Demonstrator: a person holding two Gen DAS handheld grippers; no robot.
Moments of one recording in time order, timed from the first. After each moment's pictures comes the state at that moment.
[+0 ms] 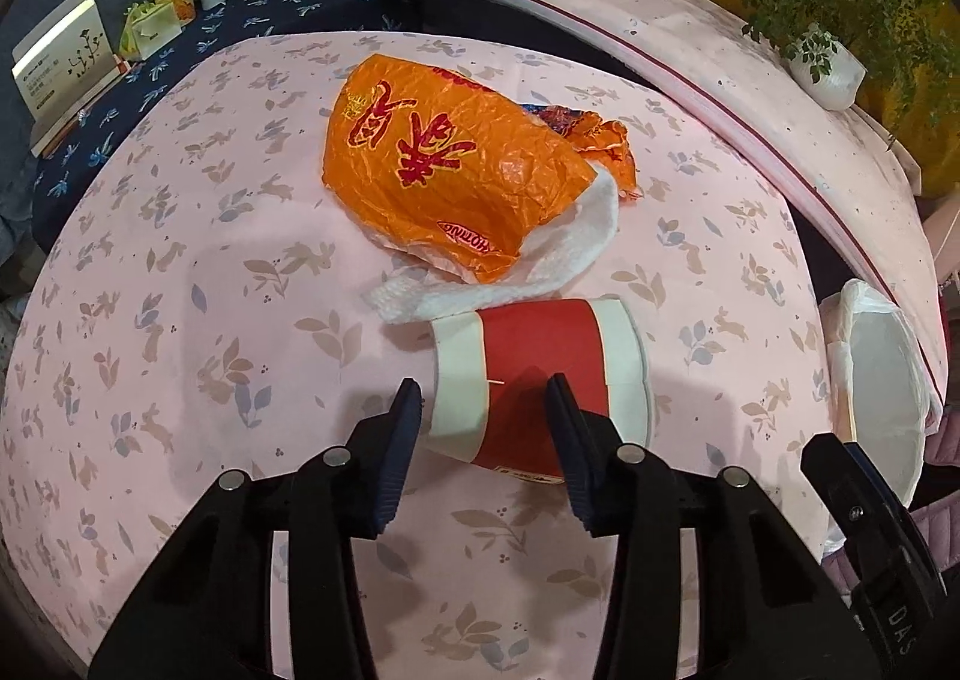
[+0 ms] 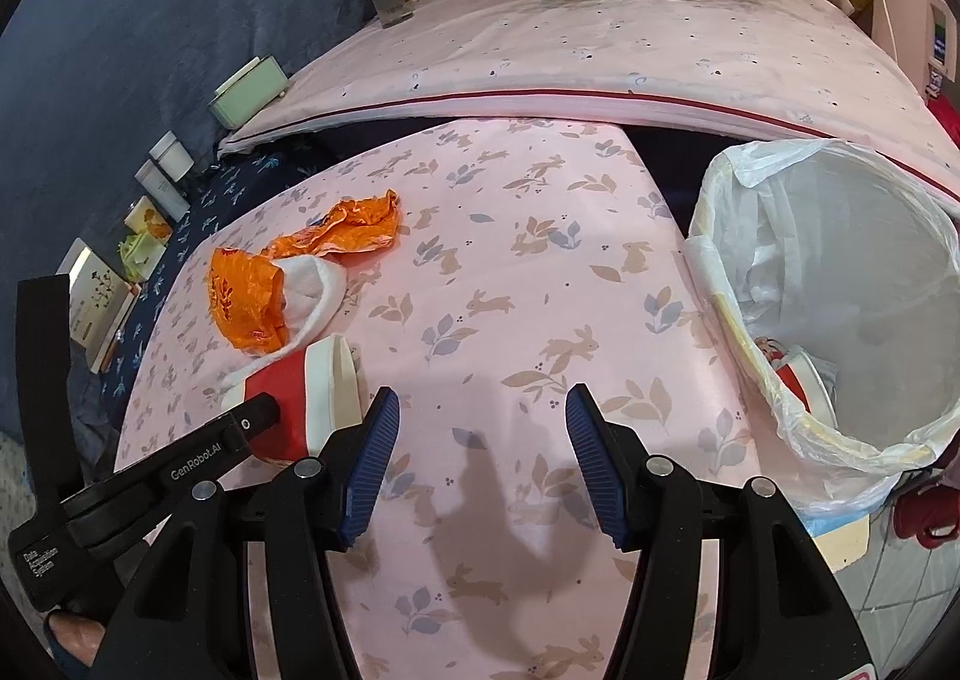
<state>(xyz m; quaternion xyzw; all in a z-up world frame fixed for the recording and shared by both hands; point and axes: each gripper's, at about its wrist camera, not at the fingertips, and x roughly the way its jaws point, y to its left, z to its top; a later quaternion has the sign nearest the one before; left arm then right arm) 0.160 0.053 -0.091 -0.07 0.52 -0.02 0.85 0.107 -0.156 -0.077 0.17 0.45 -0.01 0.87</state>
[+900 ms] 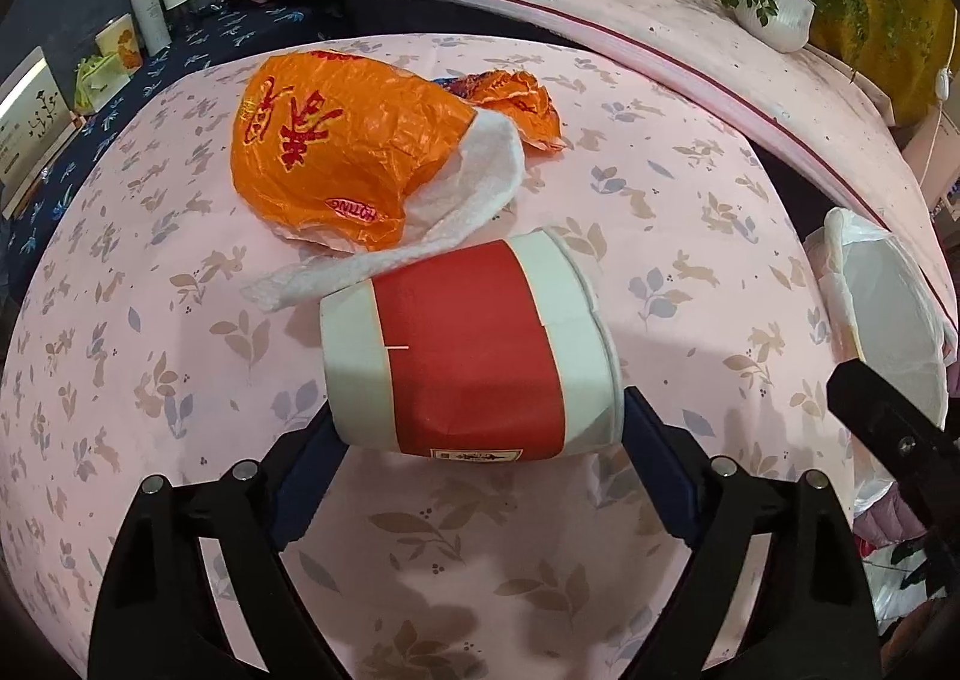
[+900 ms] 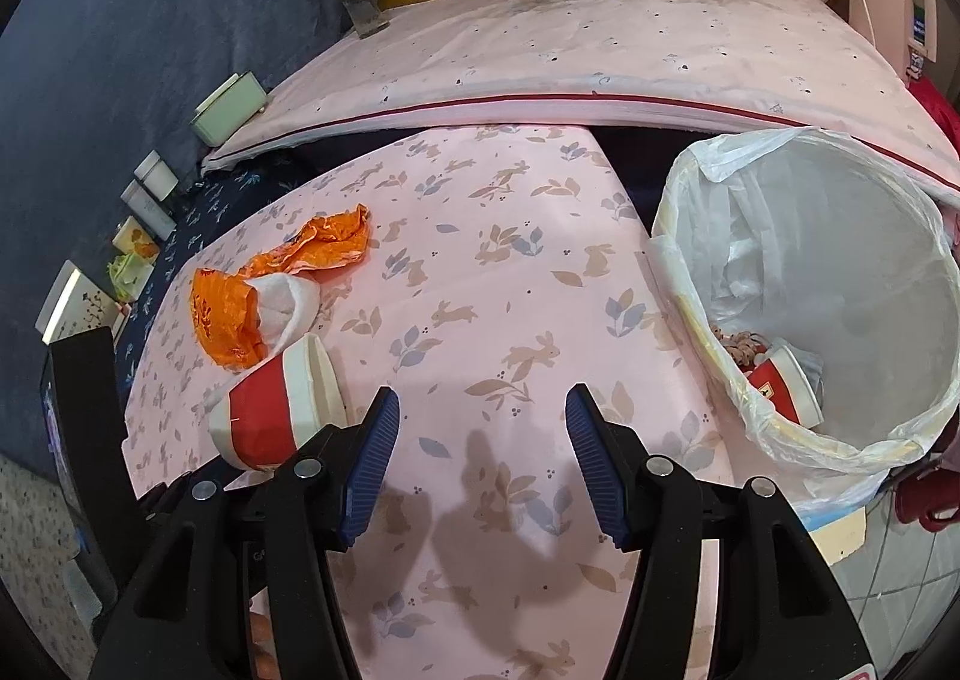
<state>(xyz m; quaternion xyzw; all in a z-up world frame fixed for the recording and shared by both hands) 0.152 0.013 -0.109 -0.01 0.50 -0.06 0.86 0.105 -0.175 -0.079 0.19 0.45 -0.03 0.87</state>
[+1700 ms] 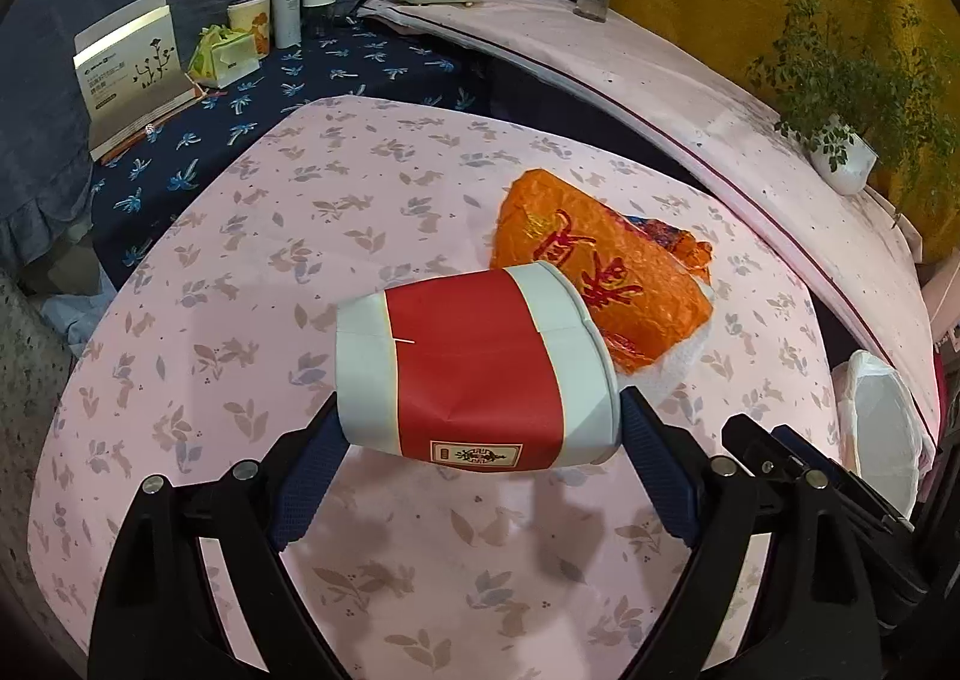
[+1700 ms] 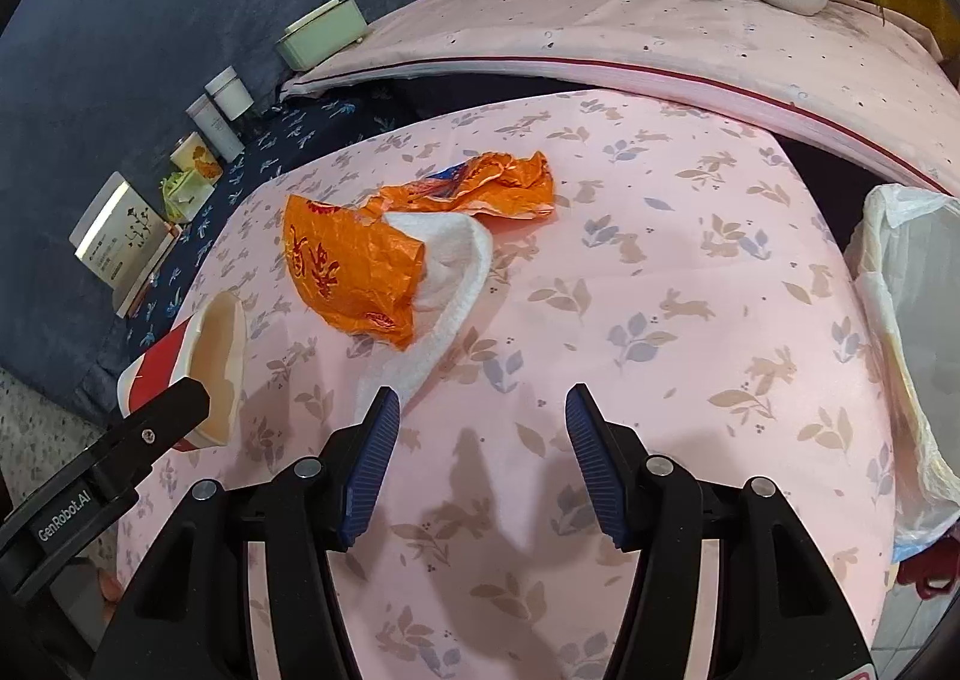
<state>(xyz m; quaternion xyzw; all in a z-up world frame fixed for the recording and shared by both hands) 0.144 0.149 -0.050 -0.09 0.45 0.02 0.89 0.151 -0.064 -0.082 0.14 0.48 0.07 0.87</state>
